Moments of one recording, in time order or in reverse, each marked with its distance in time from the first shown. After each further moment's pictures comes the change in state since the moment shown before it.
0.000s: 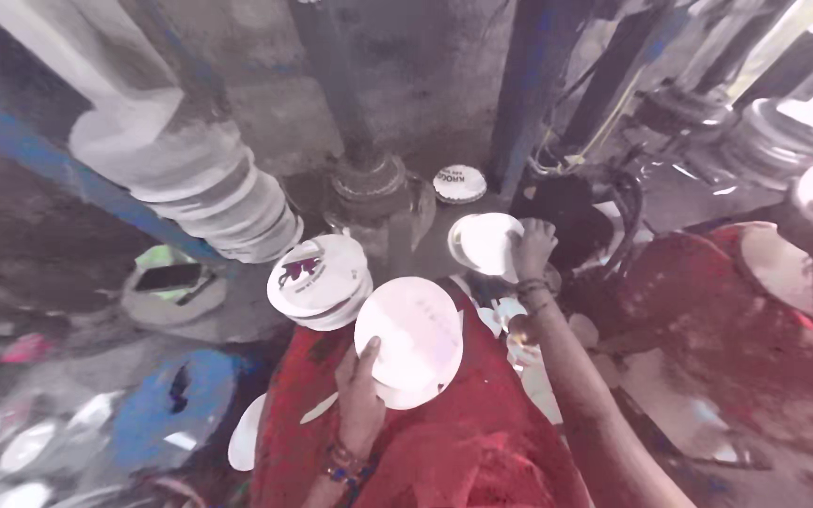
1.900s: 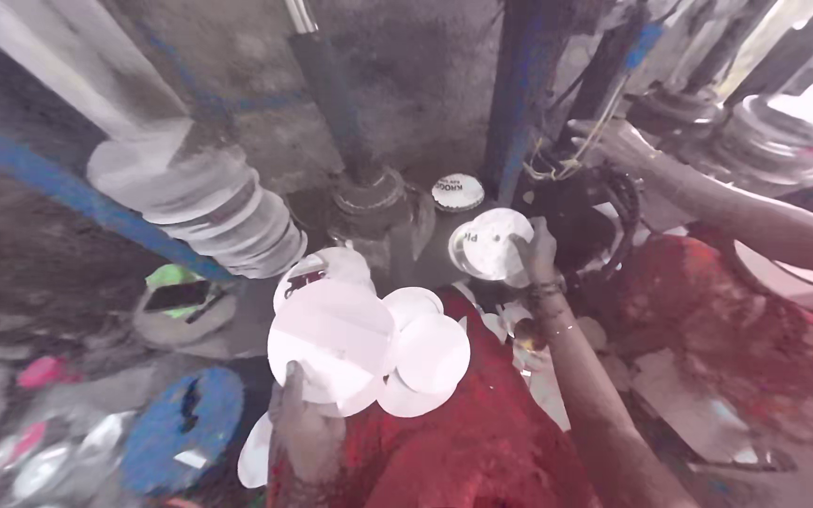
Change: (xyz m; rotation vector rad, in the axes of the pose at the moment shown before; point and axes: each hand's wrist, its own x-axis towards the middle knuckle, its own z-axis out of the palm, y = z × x) left_hand -0.011 0.058 -0.011 -0.065 0.255 0.240; right_hand -0.003 -0.086 -0.105 0.134 -0.332 0.188
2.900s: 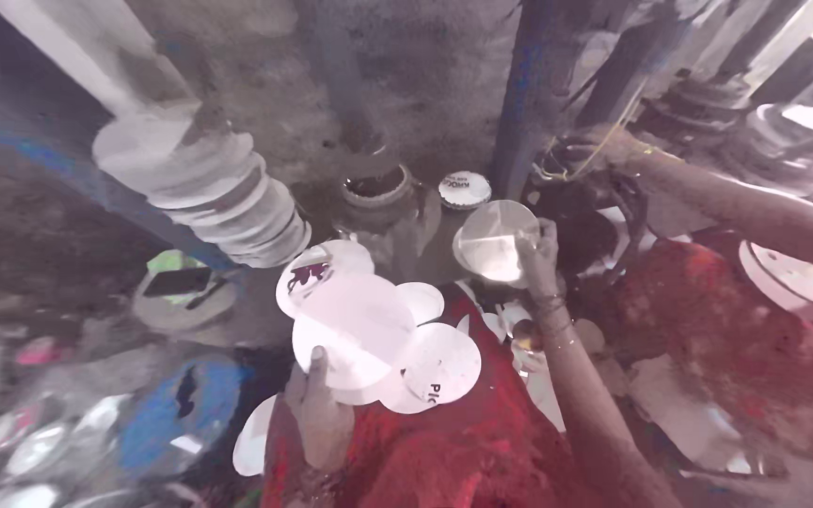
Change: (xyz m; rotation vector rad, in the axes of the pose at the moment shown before) left_hand 0.025 -0.047 -0.018 -0.035 -0.050 -0.060; right_hand 0.011 0.027 0.037 0.699 0.146 -0.061
